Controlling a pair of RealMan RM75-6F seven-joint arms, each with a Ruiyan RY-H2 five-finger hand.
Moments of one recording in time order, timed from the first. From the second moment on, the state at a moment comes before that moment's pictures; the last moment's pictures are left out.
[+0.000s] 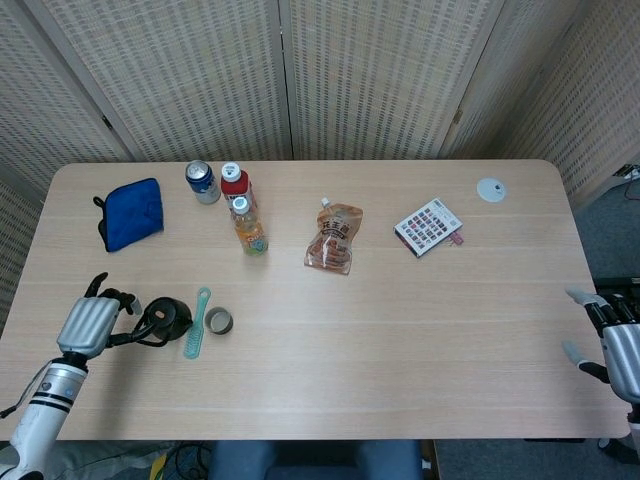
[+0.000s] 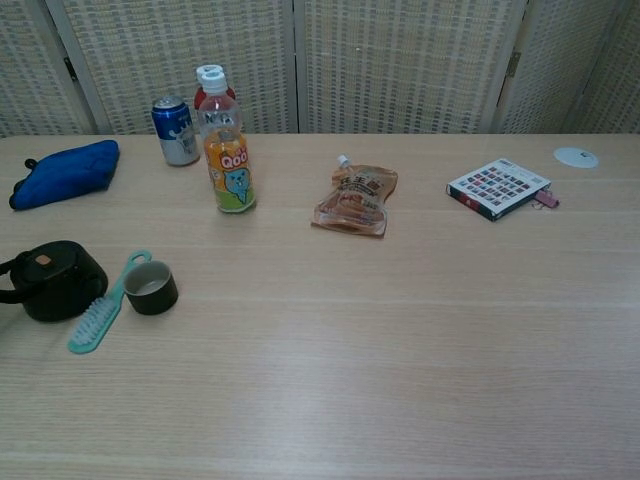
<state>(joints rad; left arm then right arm) -0.41 -1.19 -0.03 -1.59 1.28 1.17 0.16 0.04 -1.05 0.06 -1.56 -1.57 1.57 0.01</state>
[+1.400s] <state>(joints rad) -0.33 -1.30 0.03 -1.60 1.41 1.24 0.33 0.06 -0.97 0.13 -1.60 -1.54 1.60 -0.01</state>
